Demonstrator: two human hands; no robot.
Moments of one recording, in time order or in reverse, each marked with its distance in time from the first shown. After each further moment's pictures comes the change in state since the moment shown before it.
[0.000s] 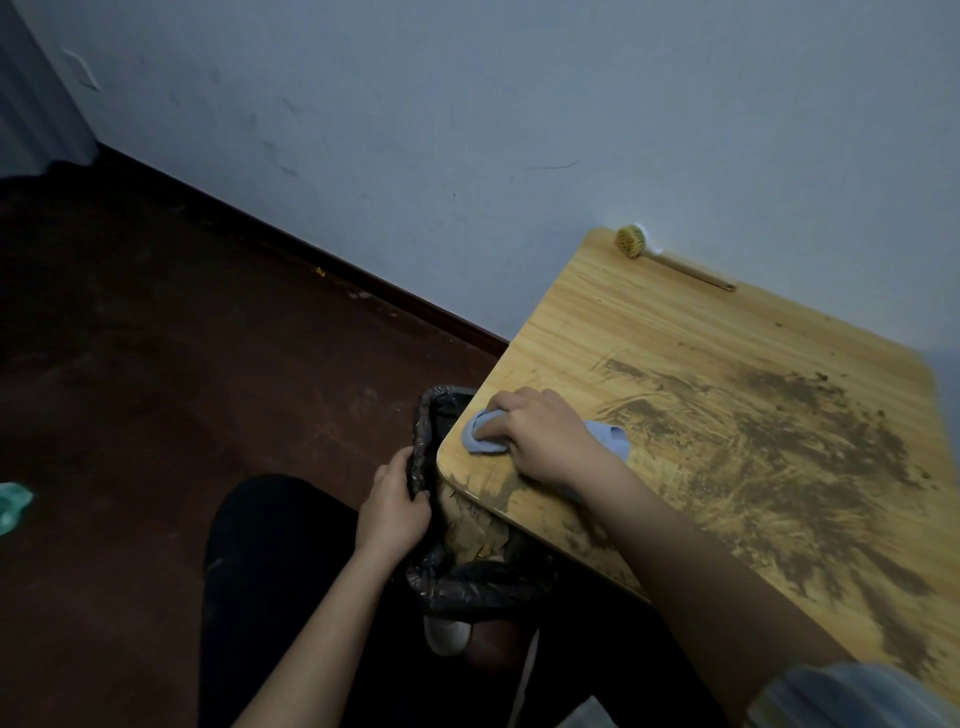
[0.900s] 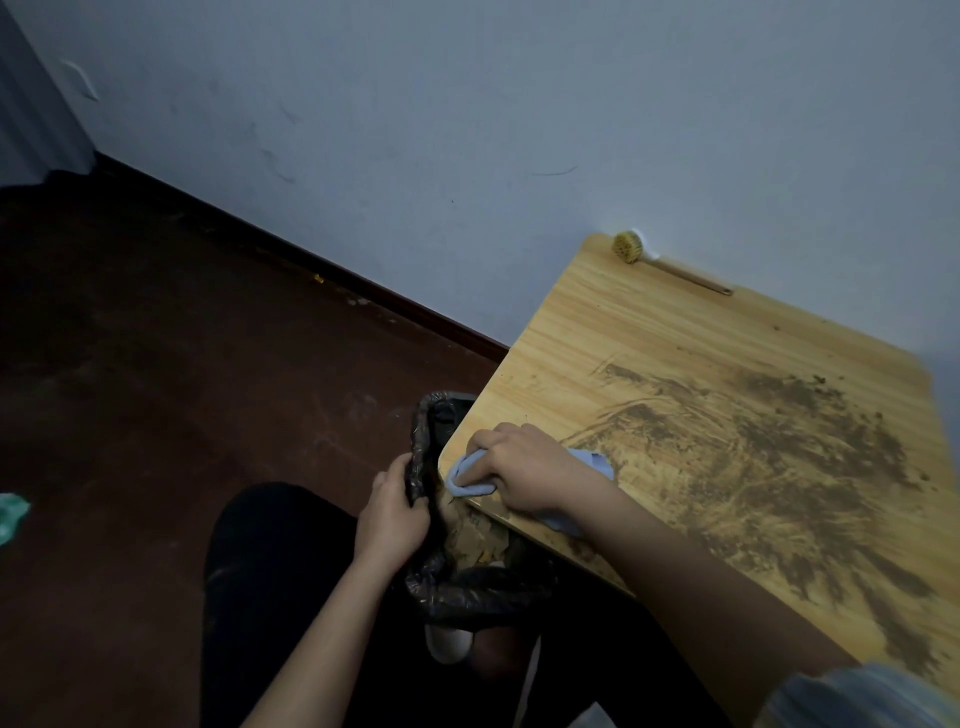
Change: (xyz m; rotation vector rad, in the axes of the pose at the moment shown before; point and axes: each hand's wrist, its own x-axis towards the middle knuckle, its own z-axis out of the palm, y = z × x) left_hand 0.002 -0.004 -0.001 -0.007 -0.003 -0.007; right_hand -0.001 -0.015 0.011 0.000 -0.187 -0.156
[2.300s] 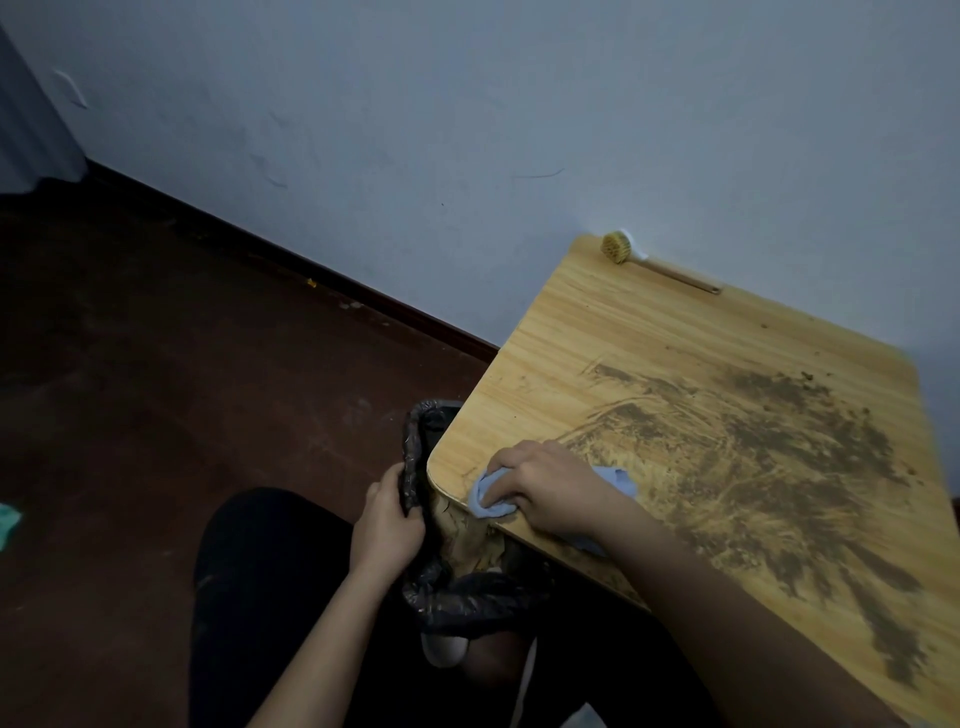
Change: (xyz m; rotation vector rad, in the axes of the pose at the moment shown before) left_hand -0.006 0.000 0.009 0.005 0.018 0.003; right_hand -0.038 0.015 0.012 0.091 0.063 0.006
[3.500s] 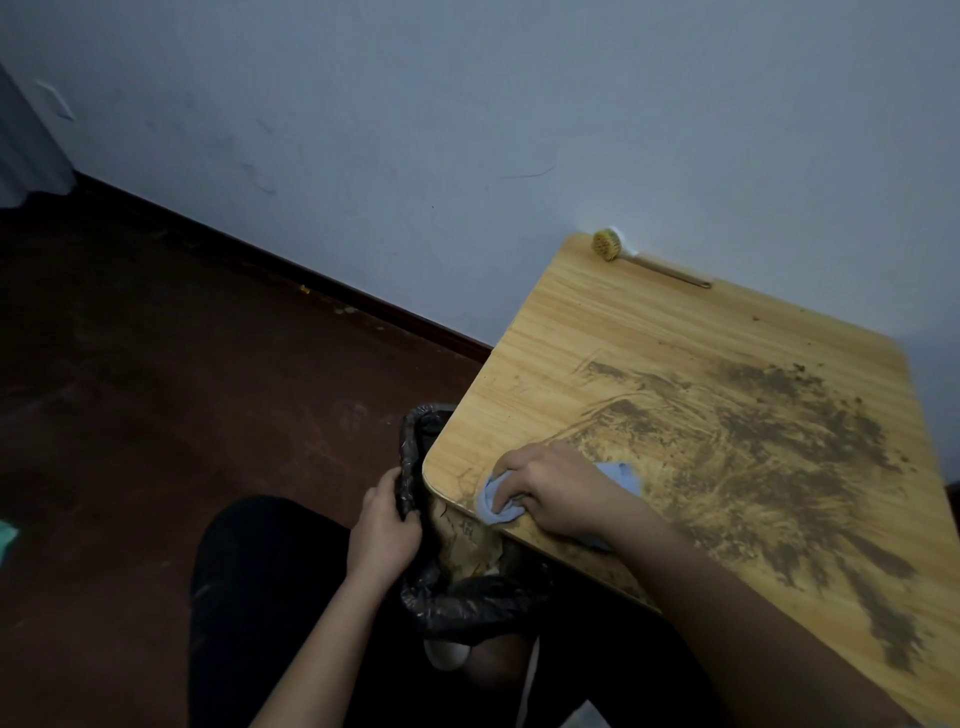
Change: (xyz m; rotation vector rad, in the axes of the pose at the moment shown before) left_hand 0.000 -0.001 0.000 -0.011 -0.012 -0.021; right_hand -0.011 0.005 -0.001 0.062 0.072 -0.023
